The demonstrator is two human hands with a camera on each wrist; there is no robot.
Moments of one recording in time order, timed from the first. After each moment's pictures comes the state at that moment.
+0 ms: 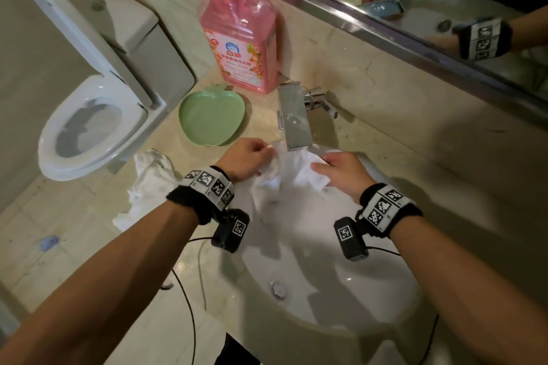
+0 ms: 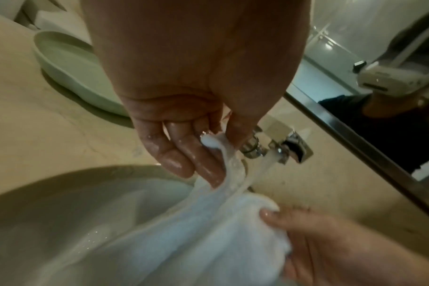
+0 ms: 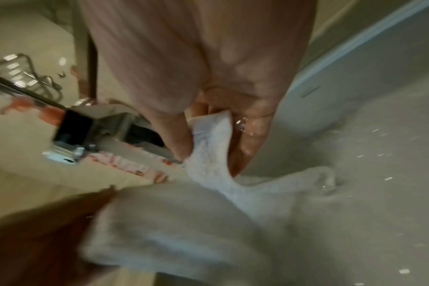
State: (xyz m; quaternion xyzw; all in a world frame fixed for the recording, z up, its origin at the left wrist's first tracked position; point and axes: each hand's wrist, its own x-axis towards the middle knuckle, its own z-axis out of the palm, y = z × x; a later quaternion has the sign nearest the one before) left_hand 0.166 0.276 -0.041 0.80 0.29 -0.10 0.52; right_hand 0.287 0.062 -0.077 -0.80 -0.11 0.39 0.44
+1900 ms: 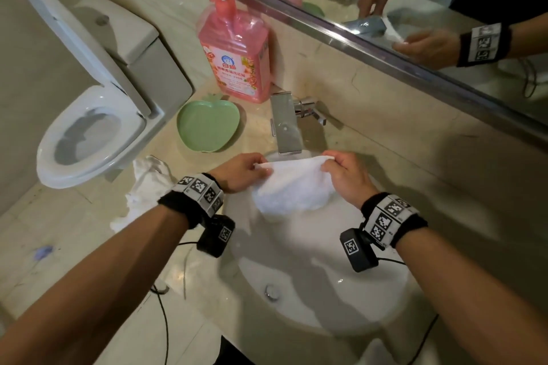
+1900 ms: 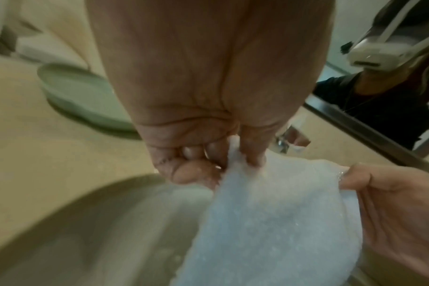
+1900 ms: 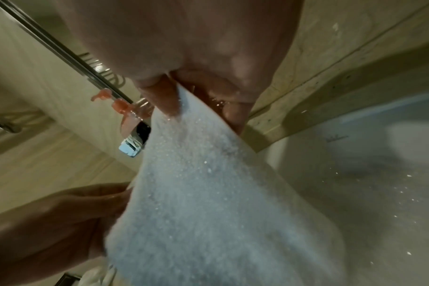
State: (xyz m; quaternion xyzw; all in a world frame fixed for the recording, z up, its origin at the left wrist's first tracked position) left_hand 0.155 0.270 -0.029 0.82 0.20 -0.19 0.49; right_hand 0.281 0.046 -0.030 -0.81 -0.19 0.29 0.48
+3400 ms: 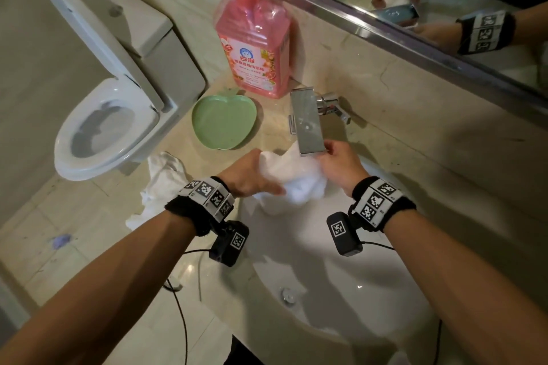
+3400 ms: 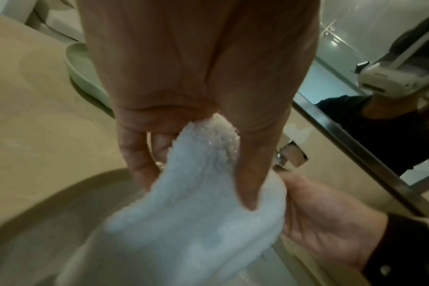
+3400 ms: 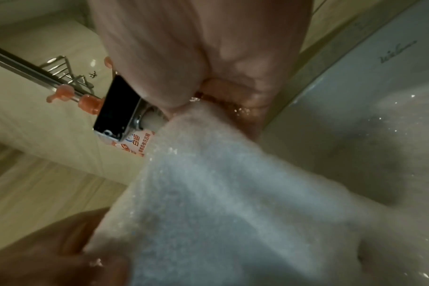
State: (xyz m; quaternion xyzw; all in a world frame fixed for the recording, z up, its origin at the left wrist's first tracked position) left_hand 0.142 0.283 -0.032 0.81 0.26 -0.17 0.50; right_hand 0.282 0.109 -0.053 -0.80 -0.10 0.38 0.46
